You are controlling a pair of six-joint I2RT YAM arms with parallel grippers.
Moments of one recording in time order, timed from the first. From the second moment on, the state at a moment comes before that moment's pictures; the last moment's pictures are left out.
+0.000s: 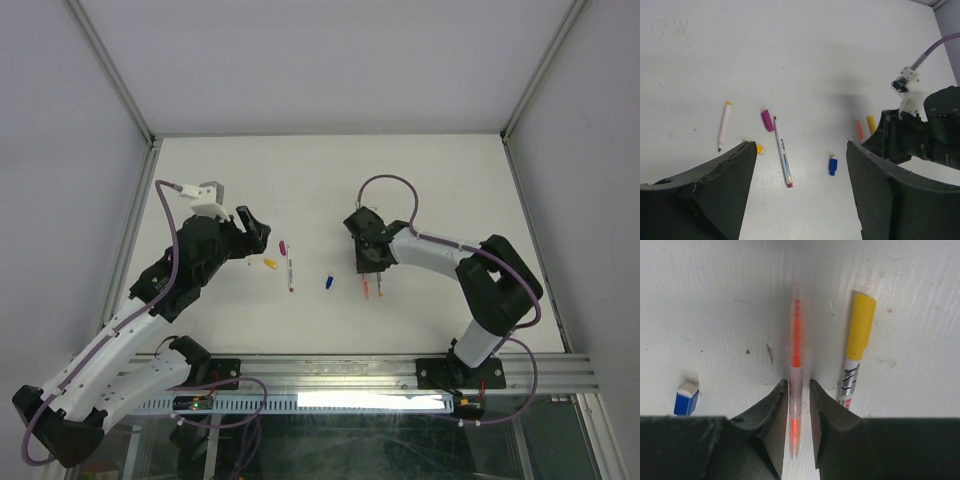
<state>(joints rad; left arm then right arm) -0.61 0.77 0.81 -0.40 -0.26 -0.55 0.72 1.68 0.99 -0.51 0.20 0.57</state>
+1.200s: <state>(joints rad) -0.61 1.32 0.77 -0.30 -0.12 -0.57 0.80 1.40 1.01 -0.46 0.06 0.53</state>
